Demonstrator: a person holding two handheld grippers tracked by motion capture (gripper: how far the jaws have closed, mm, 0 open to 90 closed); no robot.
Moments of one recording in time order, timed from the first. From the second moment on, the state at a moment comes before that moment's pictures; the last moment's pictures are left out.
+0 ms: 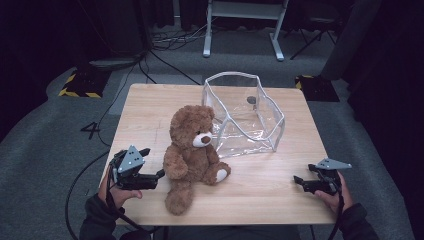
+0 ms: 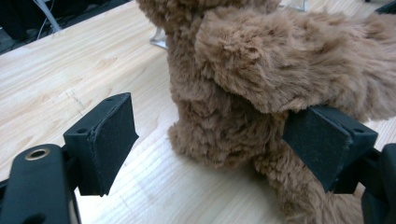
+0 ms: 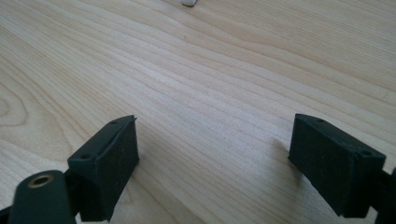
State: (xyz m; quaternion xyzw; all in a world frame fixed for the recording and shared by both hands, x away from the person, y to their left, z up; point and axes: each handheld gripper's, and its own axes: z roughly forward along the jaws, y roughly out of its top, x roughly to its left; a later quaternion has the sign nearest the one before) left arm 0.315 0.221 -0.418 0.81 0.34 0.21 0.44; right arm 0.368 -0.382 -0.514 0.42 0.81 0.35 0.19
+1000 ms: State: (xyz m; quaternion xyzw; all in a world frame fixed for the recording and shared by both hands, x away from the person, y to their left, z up) left arm 0.388 0.169 -0.415 0.81 0.35 0.15 0.44; right arm 0.368 -0.382 -0.514 0.42 0.81 0.35 0.19
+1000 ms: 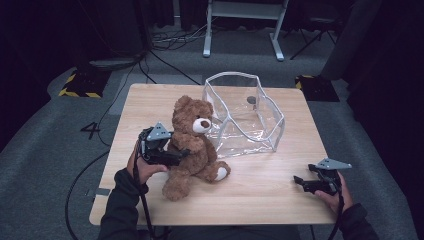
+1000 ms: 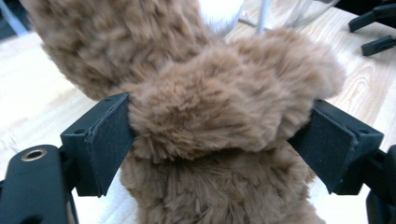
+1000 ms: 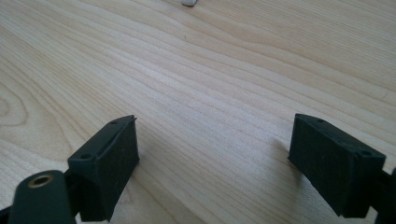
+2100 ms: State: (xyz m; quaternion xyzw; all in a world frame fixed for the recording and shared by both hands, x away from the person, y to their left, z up) left arm 0.373 0.159 -0.450 0.81 0.36 0.16 0.43; right arm 0.363 -0.385 -0.501 0.39 0.81 0.39 0.20
